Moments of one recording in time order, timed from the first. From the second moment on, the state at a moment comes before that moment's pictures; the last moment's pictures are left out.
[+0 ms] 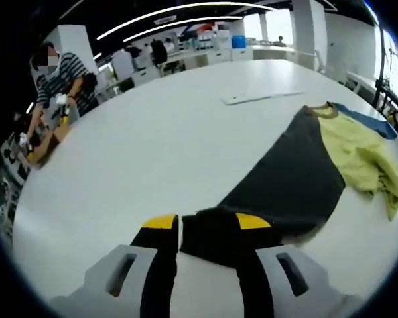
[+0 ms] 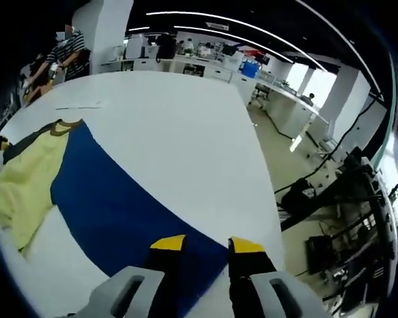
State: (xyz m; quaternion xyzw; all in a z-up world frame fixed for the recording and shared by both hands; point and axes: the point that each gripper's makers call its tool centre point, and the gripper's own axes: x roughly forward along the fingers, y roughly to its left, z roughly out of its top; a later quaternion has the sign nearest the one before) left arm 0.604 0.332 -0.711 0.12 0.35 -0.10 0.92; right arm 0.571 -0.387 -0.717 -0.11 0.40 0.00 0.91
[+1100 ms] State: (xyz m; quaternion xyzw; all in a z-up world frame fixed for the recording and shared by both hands) left arm 0.523 0.234 -0.666 0.07 0.26 -0.24 0.93; right arm 0.501 -0.156 -0.670 -0.05 0.34 0.32 0.88
